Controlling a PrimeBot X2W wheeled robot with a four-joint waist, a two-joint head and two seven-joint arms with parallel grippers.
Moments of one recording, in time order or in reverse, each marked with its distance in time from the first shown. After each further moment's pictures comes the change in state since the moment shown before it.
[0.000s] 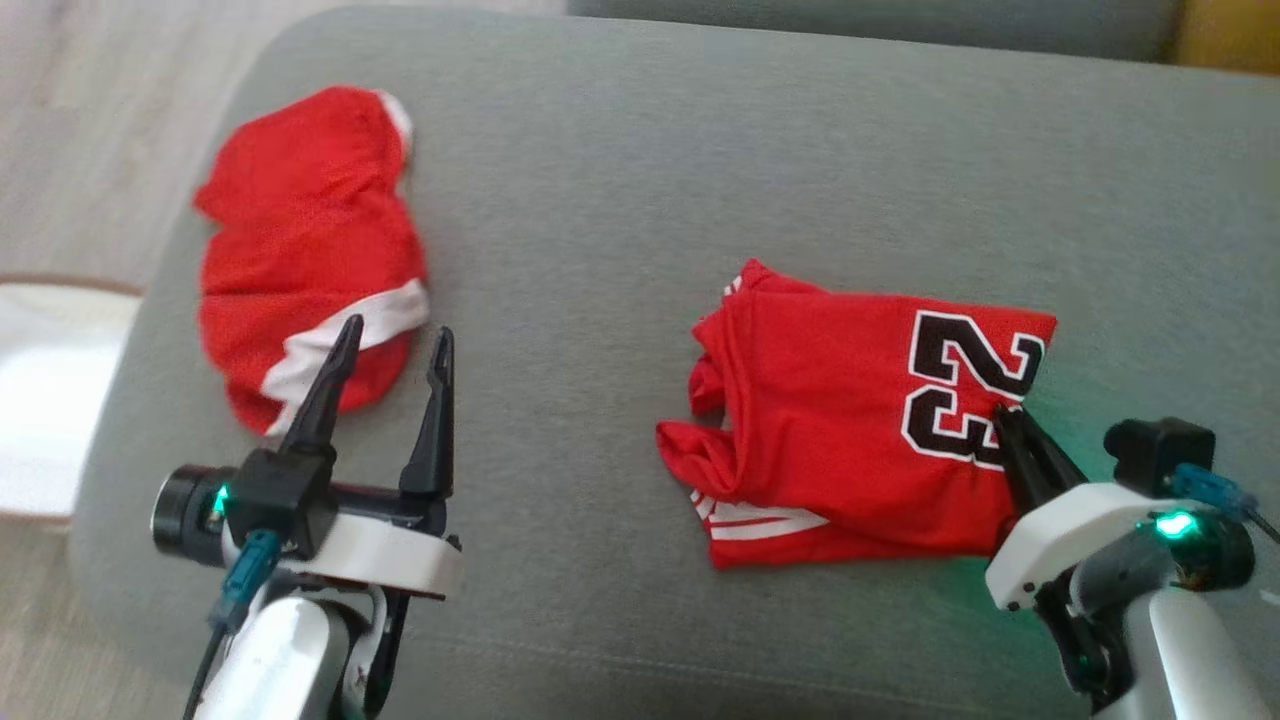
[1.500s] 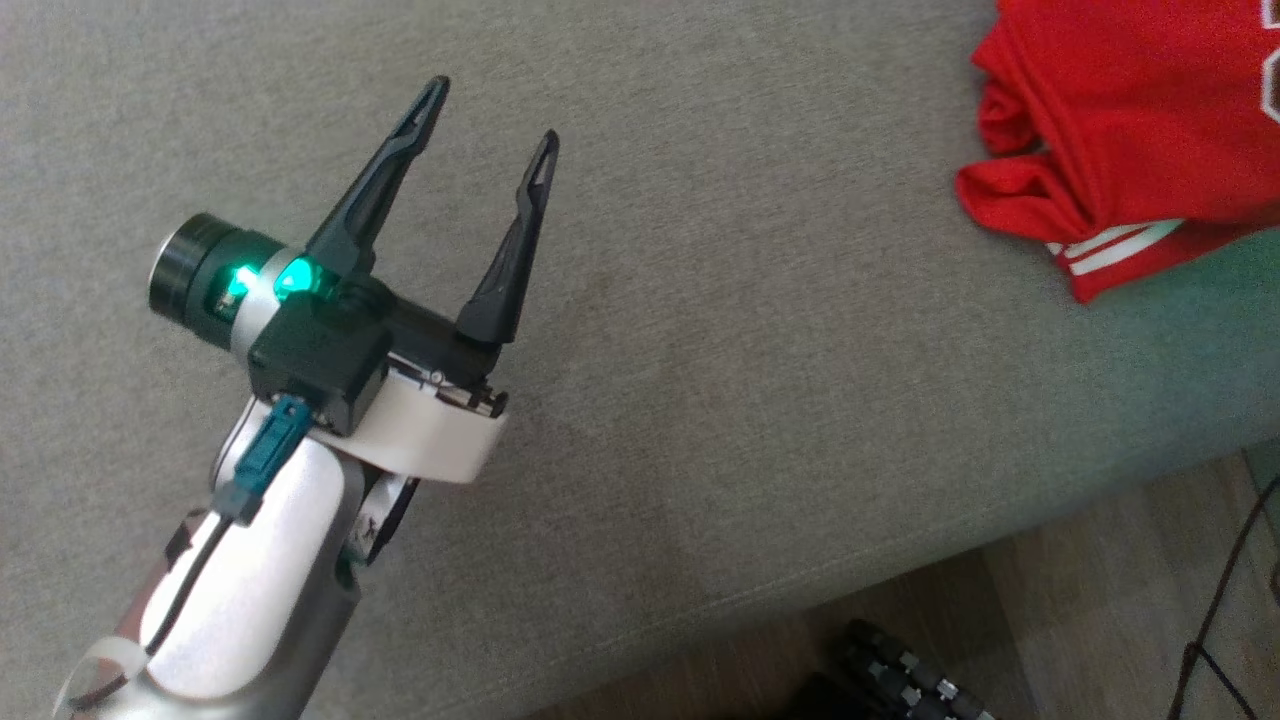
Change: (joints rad) left arm -0.321 0.044 -0.100 -0.106 0.095 -0.111 0.044; right arm -0.514 -0.221 -0.238 0.202 -0.048 0.000 -0.108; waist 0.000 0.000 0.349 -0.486
